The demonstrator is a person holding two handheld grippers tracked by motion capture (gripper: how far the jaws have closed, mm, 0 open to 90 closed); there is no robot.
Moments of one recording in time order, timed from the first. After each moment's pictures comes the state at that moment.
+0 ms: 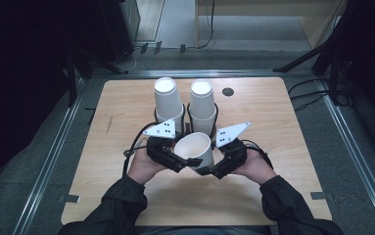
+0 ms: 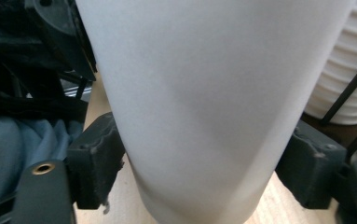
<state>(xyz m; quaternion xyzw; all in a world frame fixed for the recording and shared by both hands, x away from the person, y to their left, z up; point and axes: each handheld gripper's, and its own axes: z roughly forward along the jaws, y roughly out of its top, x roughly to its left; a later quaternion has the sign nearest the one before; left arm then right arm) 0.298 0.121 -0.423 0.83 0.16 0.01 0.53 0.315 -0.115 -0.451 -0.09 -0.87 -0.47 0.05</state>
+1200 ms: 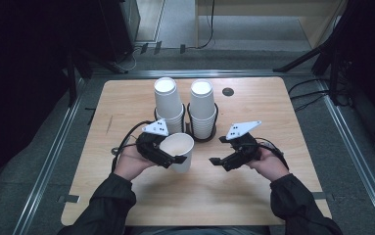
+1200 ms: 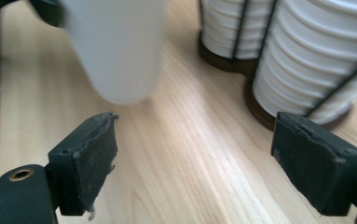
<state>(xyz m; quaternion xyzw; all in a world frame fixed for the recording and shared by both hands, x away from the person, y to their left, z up) 0.313 0.154 -0.441 0.88 0.22 0.03 0.42 0.329 -0.146 -0.460 -0.21 -0.88 -0.42 -0.04</state>
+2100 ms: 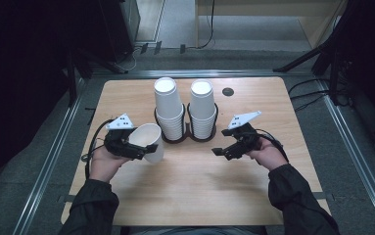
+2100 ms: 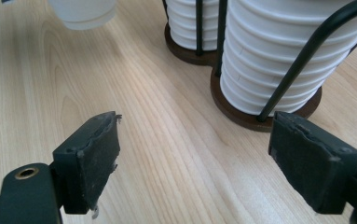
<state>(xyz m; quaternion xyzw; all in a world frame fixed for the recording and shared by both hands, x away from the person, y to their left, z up) 0.306 0.236 -0.440 0.82 0.35 0.11 0.44 0.363 -0.152 -0.468 -0.22 -0.88 -0.41 -0.03</state>
